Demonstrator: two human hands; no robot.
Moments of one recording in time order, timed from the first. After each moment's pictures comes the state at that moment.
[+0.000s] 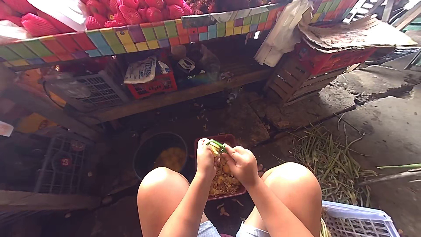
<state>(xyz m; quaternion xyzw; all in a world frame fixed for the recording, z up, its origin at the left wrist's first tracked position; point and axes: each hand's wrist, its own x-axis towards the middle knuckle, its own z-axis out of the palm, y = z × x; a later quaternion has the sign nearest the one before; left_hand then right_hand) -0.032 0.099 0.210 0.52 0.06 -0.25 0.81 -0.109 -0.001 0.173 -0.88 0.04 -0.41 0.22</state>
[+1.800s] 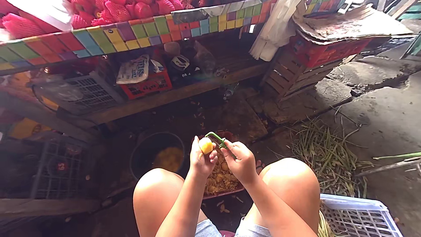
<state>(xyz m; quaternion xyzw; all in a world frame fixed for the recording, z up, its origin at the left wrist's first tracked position) -0.023 0.109 0.209 0.34 0.13 -0.39 0.84 -0.112 0.006 0.177 -0.85 0.07 -0.42 0.31</state>
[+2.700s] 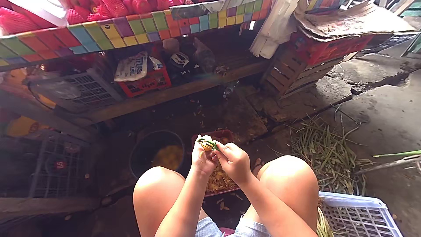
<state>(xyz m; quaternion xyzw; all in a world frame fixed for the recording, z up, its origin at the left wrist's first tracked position) -0.026 0.102 0.205 0.30 0.16 -0.39 0.85 -0.106 0.016 0.173 -0.88 0.05 -0.40 0.27</state>
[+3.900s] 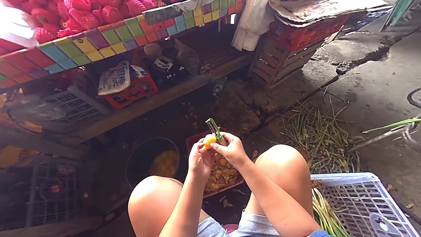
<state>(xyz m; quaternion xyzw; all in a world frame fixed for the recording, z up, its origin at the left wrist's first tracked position) -0.036 0.099 0.198 0.43 0.04 -0.39 0.81 -0.101 -0.008 0.198 -0.64 0.23 -0.19 0.71</state>
